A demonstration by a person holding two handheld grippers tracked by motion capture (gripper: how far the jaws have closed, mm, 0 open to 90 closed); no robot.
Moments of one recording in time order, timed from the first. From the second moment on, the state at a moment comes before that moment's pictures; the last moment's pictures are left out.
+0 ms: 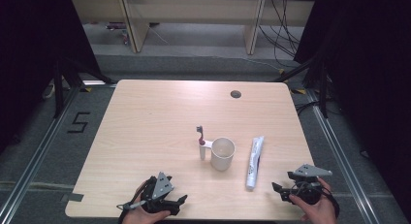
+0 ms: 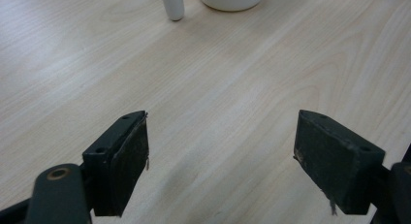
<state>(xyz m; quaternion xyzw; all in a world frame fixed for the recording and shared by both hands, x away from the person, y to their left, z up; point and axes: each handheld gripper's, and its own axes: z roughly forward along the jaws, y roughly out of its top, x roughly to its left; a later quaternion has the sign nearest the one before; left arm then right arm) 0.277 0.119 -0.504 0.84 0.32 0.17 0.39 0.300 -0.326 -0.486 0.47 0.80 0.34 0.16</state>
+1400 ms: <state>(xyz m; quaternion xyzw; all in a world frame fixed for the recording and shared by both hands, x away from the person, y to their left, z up) 0.277 0.119 -0.505 0.85 0.31 0.18 0.38 0.397 -0.243 -0.468 0.49 0.83 0.23 0.10</state>
